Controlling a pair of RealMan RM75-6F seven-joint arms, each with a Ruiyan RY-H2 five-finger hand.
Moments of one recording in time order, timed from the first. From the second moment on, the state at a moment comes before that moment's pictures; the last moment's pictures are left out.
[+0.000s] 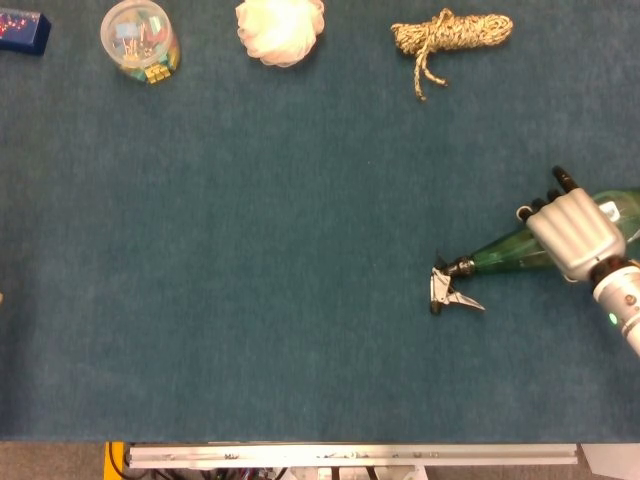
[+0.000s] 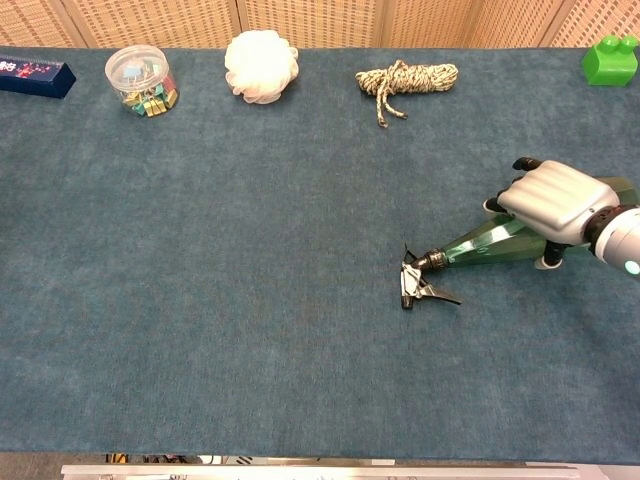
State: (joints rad) left arm -0.09 -1.03 0.00 -1.71 1.39 1.38 0.17; right arm 0.64 -1.34 -0.14 -1.68 -1.04 1.01 -0.89
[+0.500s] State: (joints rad) left arm -0.09 -1.04 -0.01 -1.71 1.39 1.38 0.18; right arm 0.60 -1.32 -0.13 -1.68 -1.15 1.05 -0.75
